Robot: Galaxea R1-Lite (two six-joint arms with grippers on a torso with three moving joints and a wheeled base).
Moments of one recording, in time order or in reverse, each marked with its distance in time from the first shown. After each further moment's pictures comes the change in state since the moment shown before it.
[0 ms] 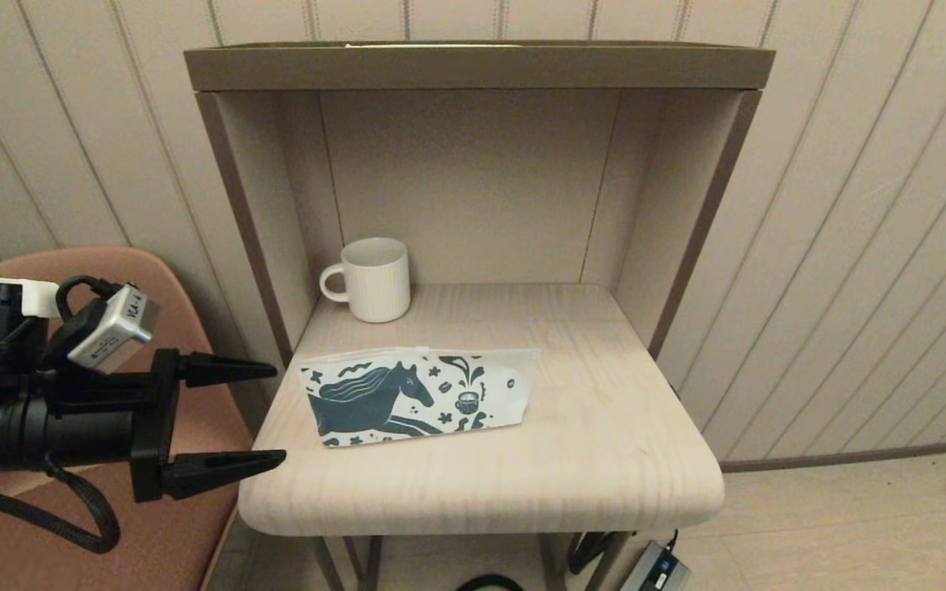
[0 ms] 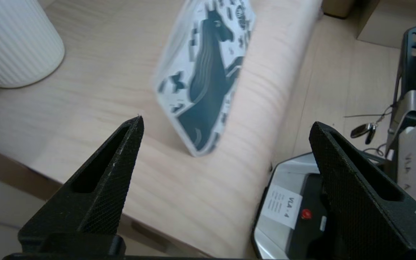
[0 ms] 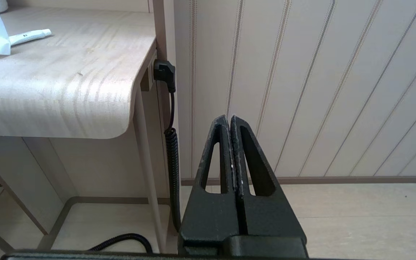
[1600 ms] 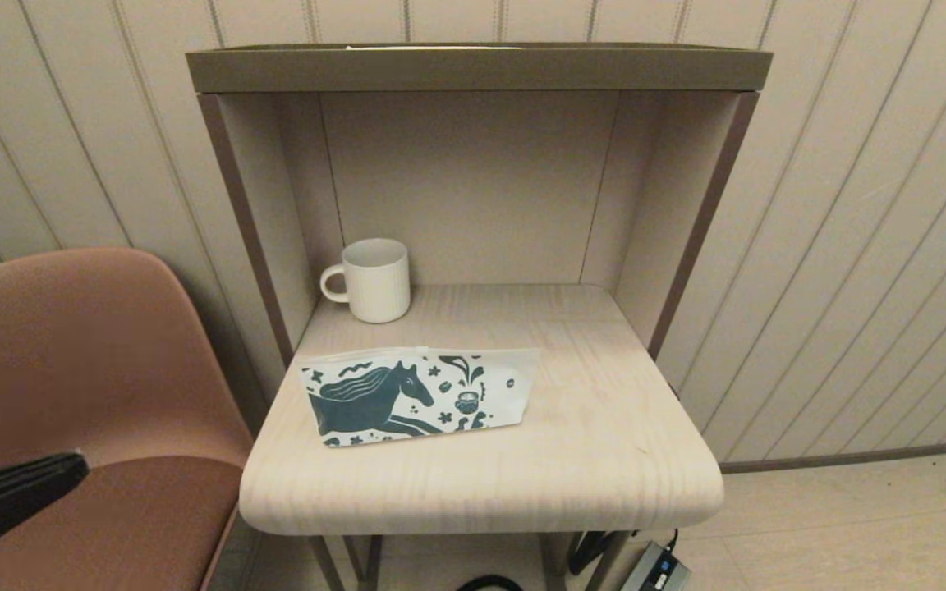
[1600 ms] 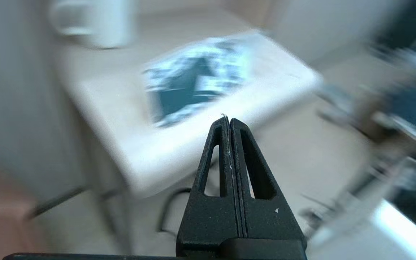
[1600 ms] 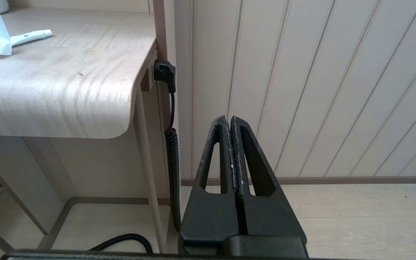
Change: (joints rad) left arm -0.001 -0.754 0.157 0.155 0.318 -0.696; right arm 0.000 0.000 0.000 0.000 0.000 0.000
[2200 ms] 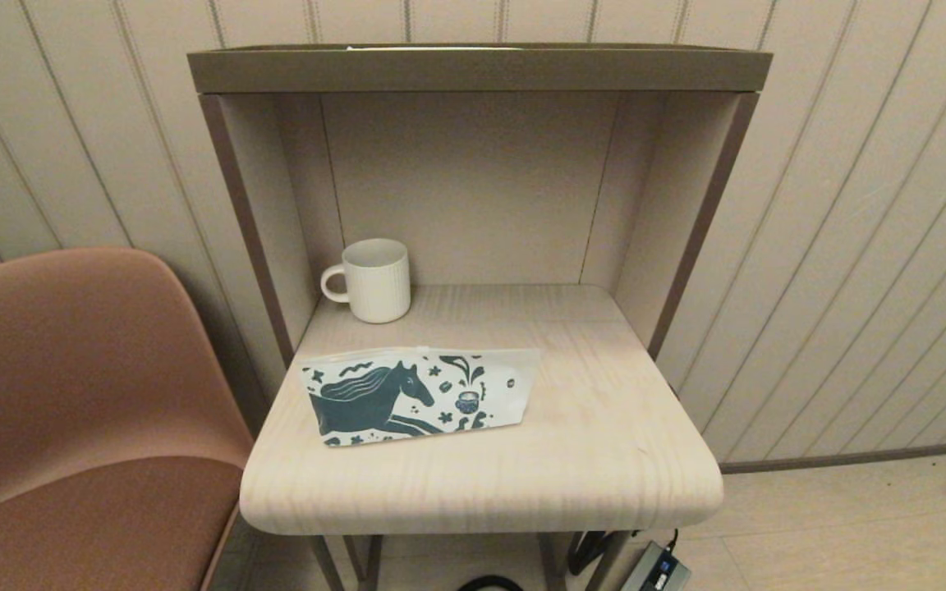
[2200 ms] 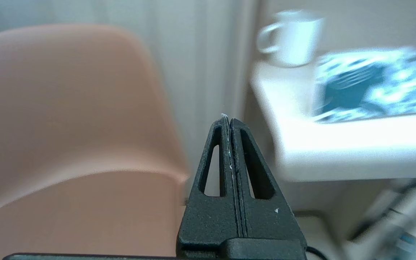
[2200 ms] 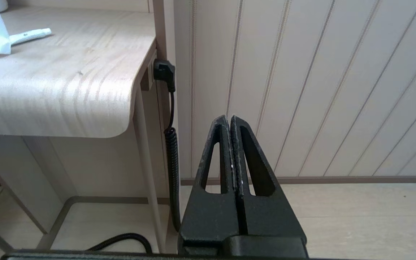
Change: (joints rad) left arm 0.019 -0.561 0.246 0.085 0.662 0.049; right arm -0.001 0.000 0.000 0.004 0.001 -0.002
